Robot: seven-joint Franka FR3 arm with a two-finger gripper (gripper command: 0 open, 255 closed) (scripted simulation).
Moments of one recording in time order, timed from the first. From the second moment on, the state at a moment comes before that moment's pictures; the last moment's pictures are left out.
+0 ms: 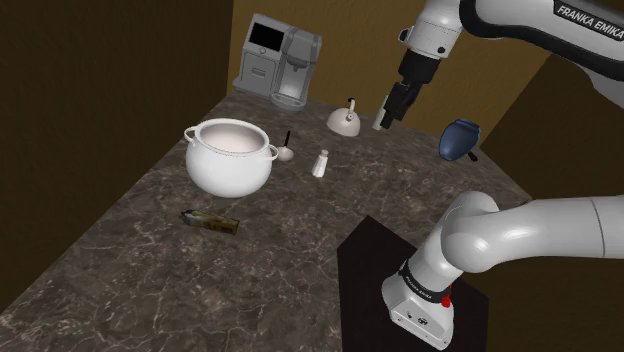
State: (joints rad) arm 0.00 -0.83 -0.01 -2.31 -0.04 1.47 -0.01
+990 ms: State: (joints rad) arm 0.11 -0.53 0.06 -2.37 0.05 1.84 -0.06
